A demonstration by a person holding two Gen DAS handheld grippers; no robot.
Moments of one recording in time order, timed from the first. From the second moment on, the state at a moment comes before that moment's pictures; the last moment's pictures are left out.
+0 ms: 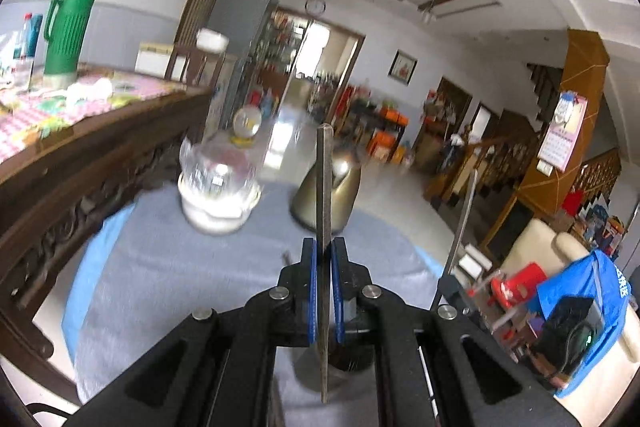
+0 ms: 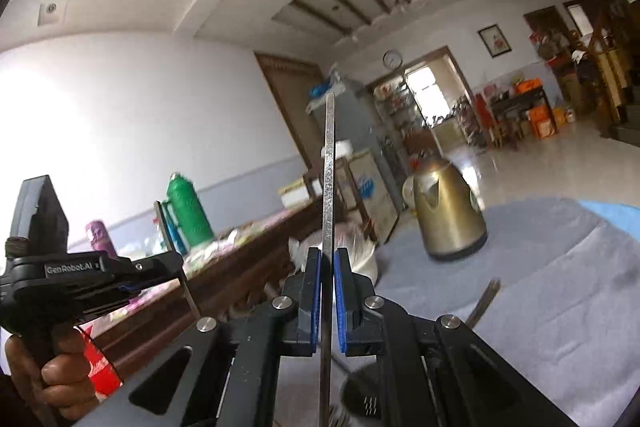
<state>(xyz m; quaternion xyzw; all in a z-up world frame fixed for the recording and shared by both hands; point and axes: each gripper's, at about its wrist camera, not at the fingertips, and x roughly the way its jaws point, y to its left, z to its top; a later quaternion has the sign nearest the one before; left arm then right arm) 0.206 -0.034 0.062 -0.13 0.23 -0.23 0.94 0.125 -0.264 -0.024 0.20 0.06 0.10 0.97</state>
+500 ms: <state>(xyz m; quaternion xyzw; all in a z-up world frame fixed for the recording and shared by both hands) 0.217 -0.075 0.040 -0.13 0.18 -0.21 0.95 0.145 -0.243 -0.038 0.11 0.02 0.02 0.99</state>
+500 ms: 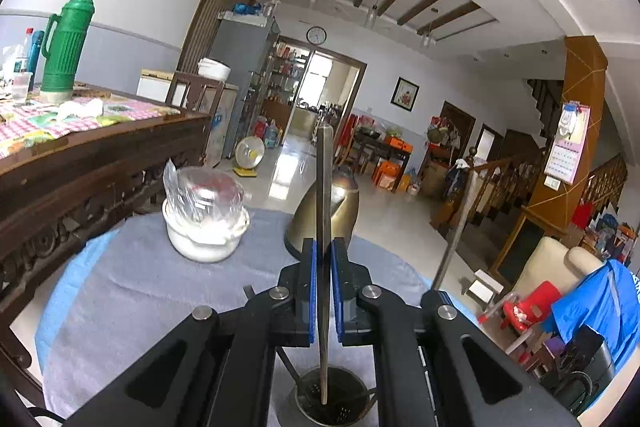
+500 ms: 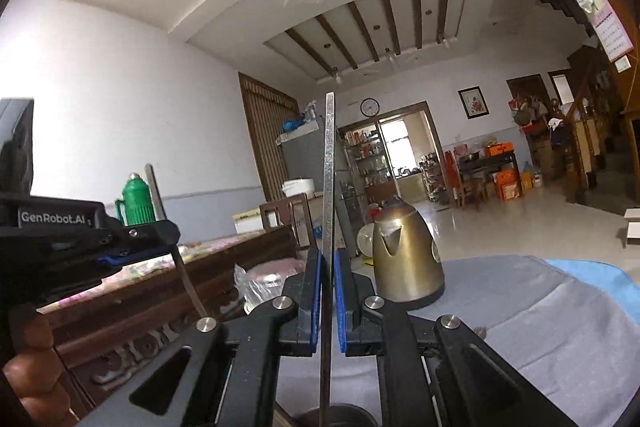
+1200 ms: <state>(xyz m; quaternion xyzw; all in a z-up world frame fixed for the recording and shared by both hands) 0.217 -0.084 0.014 -0.12 0.21 -0.21 0.95 0.151 -0.246 -0.044 0.11 0.02 0.01 0.99</state>
